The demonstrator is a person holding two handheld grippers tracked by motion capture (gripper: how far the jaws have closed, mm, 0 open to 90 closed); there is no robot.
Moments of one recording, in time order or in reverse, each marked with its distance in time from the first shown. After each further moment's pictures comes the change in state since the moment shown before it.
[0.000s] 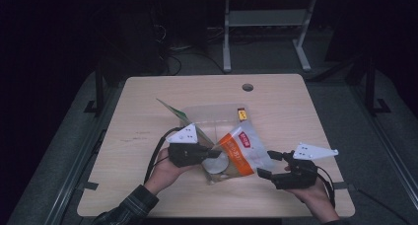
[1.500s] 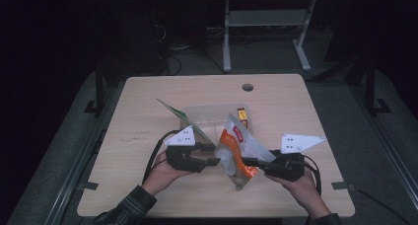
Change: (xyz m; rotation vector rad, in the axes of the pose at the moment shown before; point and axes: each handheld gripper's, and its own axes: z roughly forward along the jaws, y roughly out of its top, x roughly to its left) left arm -0.002 -0.015 -0.004 0.025 0.033 -0.017; right arm 0.026 0.049 0.018 -0.028 0.226 -0.148
